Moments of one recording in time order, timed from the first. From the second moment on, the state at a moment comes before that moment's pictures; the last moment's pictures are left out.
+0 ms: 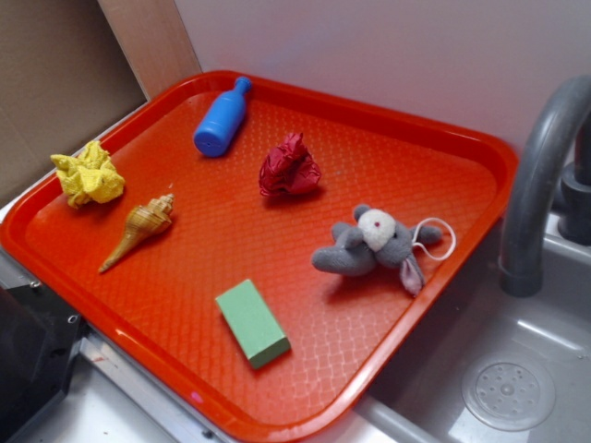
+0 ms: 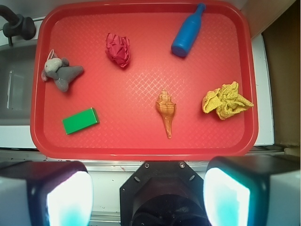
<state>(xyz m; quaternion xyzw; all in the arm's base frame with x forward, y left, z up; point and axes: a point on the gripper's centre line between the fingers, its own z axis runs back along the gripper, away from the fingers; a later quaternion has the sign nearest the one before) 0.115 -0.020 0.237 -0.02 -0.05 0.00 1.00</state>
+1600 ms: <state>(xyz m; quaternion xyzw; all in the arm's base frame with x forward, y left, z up) 0.154 -0.147 0.125 0.10 0.00 -0.68 0.72</state>
